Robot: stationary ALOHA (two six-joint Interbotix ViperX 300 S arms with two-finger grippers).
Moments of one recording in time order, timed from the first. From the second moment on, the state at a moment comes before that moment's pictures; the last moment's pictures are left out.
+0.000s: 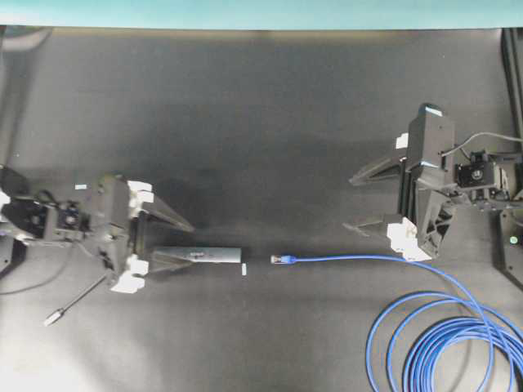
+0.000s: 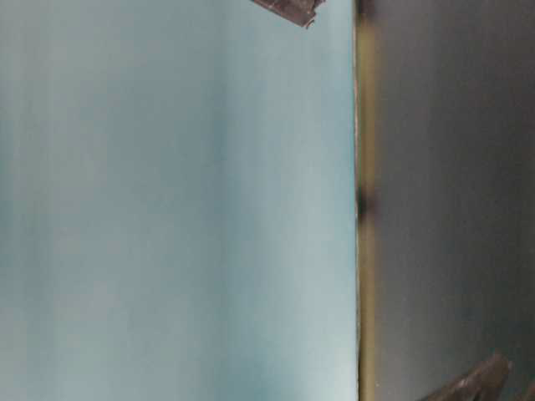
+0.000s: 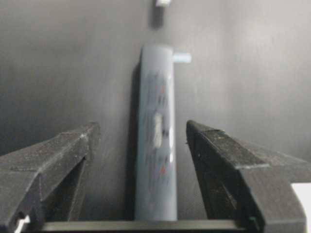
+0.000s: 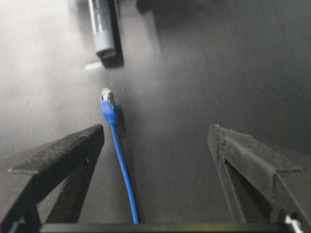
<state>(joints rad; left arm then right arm) -0.03 0.21 1.15 0.04 -1.12 -0.13 0.00 -0.46 0.97 0.03 0.10 0.17</state>
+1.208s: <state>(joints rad) -0.07 0.19 1.04 0.04 -0.87 -0.10 0.00 -0.45 1.01 0.03 0.08 0.18</state>
